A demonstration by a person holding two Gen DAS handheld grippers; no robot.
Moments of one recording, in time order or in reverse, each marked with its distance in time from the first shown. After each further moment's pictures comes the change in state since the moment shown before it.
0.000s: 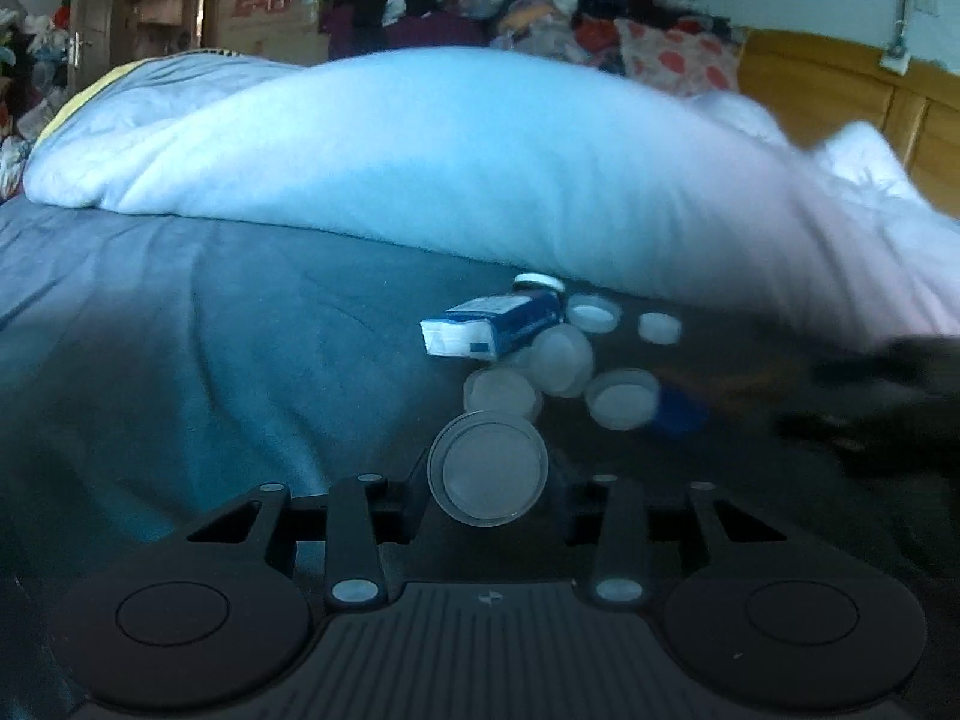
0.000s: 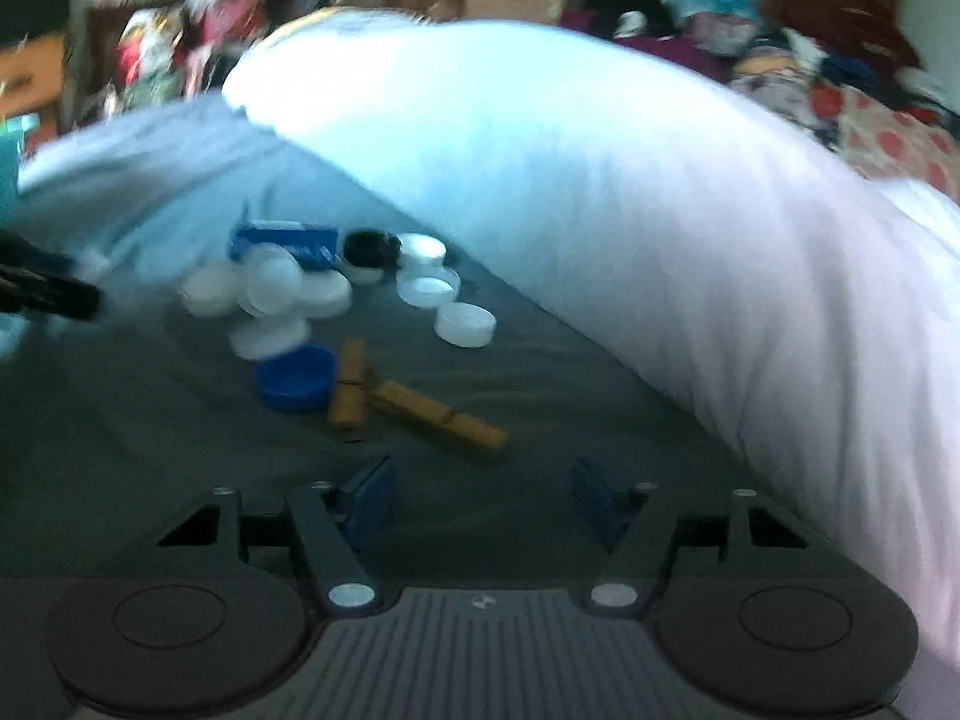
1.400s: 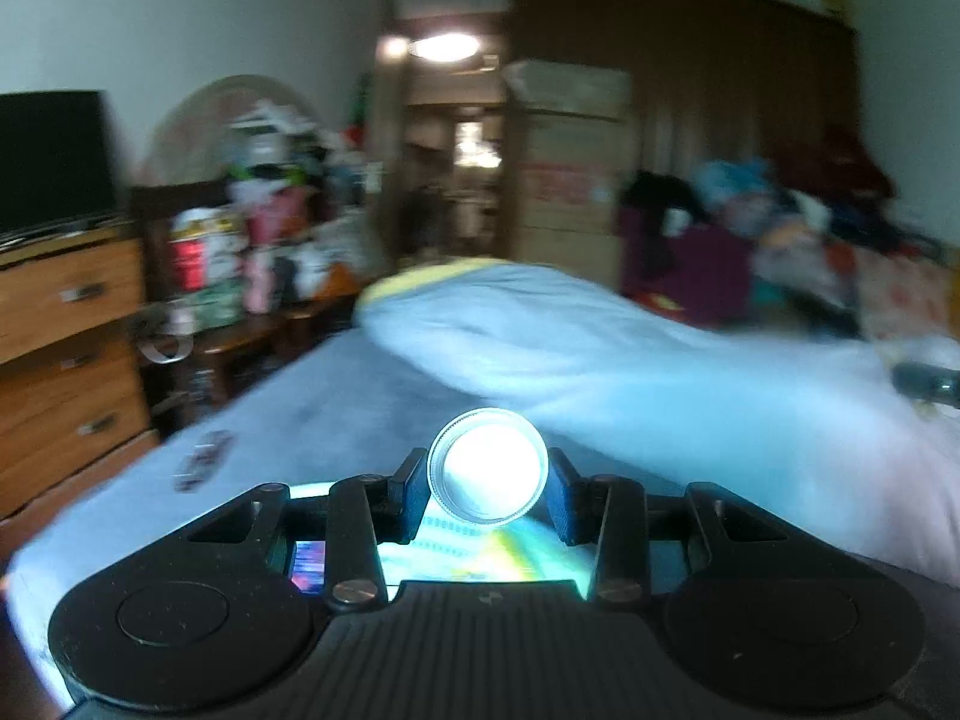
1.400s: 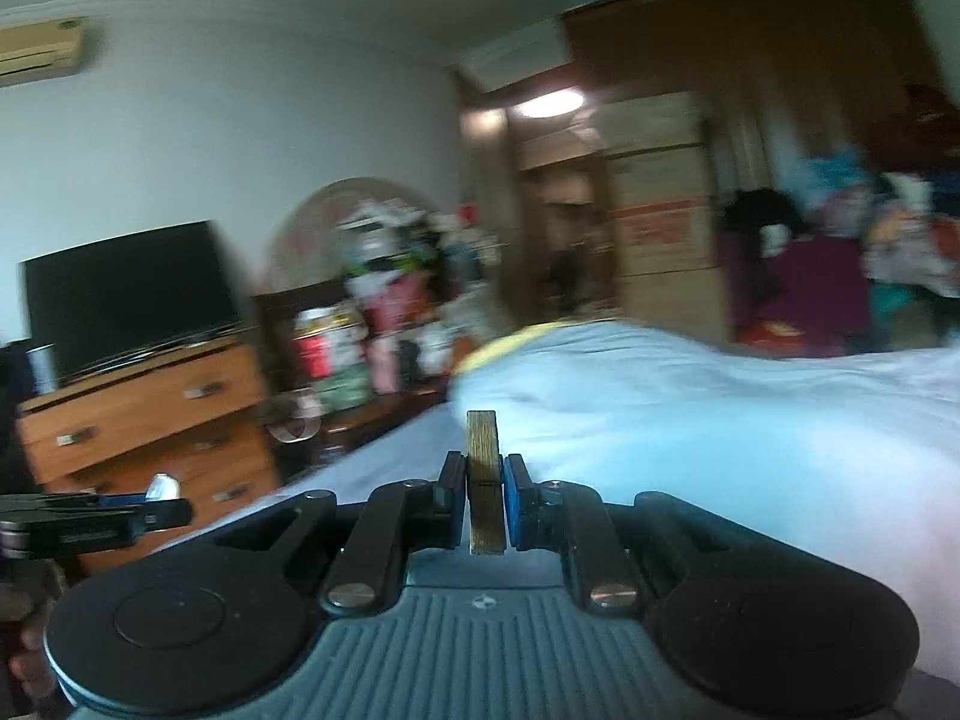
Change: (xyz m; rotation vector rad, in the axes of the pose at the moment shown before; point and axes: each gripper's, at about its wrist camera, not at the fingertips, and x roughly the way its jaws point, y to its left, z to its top) left arm -0.326 0.117 0.063 -0.226 -0.313 0.516; right arm -0.215 0.179 0.212 0.183 -0.478 0.402
